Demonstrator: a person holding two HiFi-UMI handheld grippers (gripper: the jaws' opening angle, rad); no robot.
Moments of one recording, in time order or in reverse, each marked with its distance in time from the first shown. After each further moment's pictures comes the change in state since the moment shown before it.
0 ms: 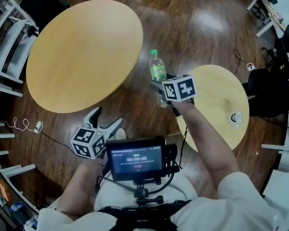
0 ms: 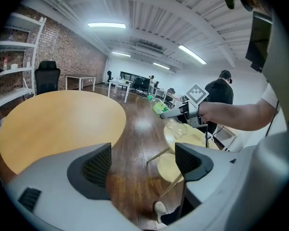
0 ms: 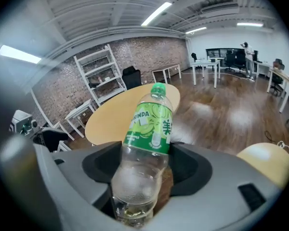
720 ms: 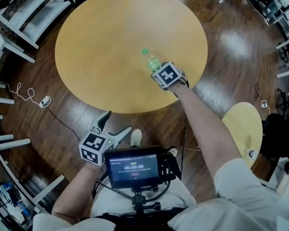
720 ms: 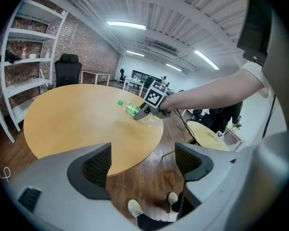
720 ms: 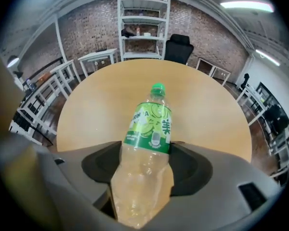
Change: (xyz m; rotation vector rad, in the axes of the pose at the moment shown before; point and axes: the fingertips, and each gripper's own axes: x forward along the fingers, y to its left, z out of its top) left arm -0.085 0.234 -0.065 -0.096 0.004 0.098; right arm 0.348 0.166 0.090 -0.645 0.331 -0.027
